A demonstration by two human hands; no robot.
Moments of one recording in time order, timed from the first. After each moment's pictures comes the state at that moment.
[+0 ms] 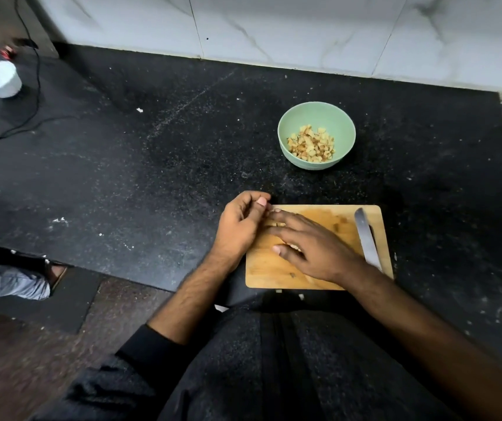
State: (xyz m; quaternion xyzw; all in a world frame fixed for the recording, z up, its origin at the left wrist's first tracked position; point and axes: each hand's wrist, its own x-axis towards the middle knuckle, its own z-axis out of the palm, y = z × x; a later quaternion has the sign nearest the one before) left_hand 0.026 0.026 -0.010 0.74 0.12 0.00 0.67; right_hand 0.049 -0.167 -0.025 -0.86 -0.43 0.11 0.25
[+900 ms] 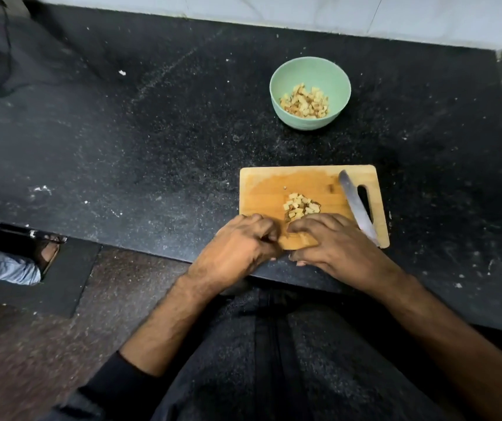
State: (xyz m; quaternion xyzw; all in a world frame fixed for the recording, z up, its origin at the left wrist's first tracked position) left_hand -0.065 0.027 -0.008 0.93 -0.31 -0.01 0.21; right_hand -0.024 -0.221 -0.017 -0.86 -0.48 0.06 0.15
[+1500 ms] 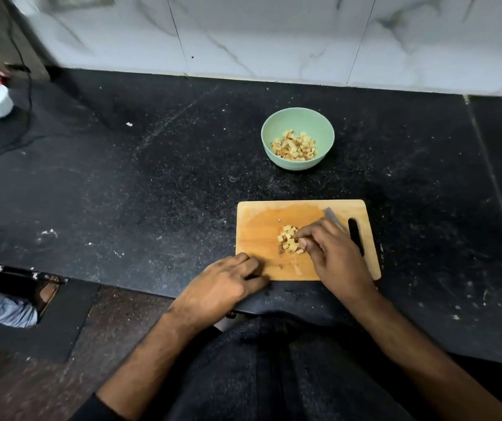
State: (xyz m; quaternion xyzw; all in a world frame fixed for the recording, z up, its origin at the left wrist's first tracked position) left_hand -0.066 0.047 -0.005 0.93 -0.36 0.01 0.07; right_hand -0.001 -0.204 -0.018 -0.92 -0.21 -0.04 0.34
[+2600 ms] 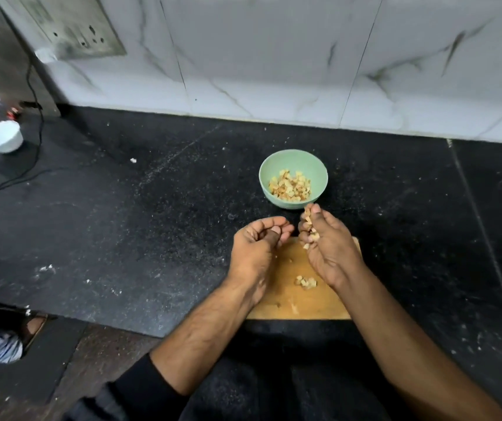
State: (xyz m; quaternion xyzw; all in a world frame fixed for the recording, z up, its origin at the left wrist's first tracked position) left_hand 0.037 -0.037 0.045 0.47 0.23 -0.03 0.85; right_hand 0.080 -0.161 0.033 -0.43 0.19 0.13 0.87
